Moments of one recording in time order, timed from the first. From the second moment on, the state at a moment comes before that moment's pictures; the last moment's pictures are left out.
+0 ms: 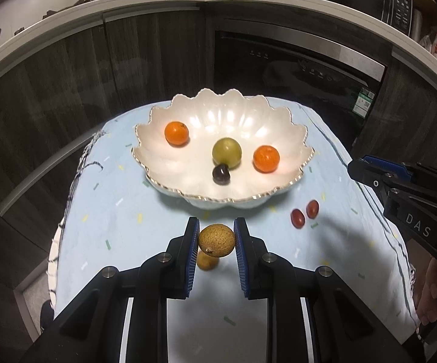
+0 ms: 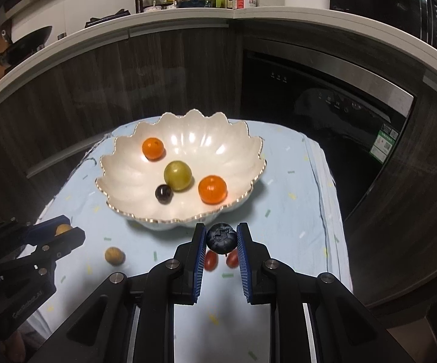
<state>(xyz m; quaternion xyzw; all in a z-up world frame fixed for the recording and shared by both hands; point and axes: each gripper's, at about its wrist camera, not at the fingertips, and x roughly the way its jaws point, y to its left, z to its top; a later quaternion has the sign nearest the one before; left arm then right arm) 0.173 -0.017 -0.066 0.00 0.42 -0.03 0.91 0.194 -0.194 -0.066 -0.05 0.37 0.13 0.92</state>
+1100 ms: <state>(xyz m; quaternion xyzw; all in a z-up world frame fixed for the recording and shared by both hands) 0.310 0.031 -0.073 -0.01 0.42 0.00 0.91 0.323 -0.159 -0.070 -0.08 0.36 0.10 0.92</state>
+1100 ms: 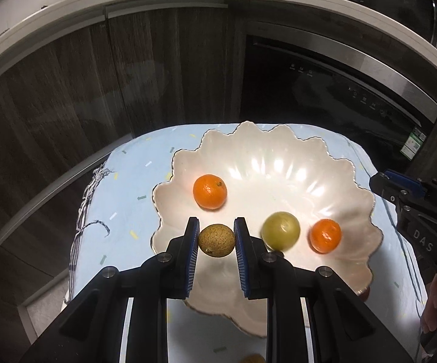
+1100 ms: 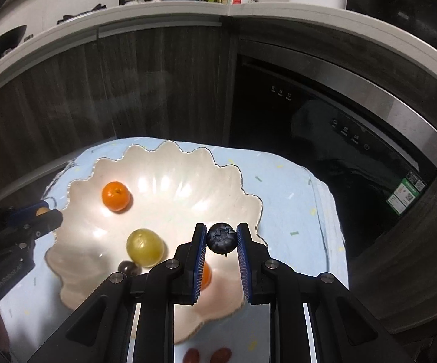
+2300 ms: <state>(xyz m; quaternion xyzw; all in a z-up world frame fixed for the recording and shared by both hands) 0.334 0.050 -0.067 0.00 0.42 0.02 0.91 0.362 -0.140 -0.067 -0.13 0.36 0.07 0.92</state>
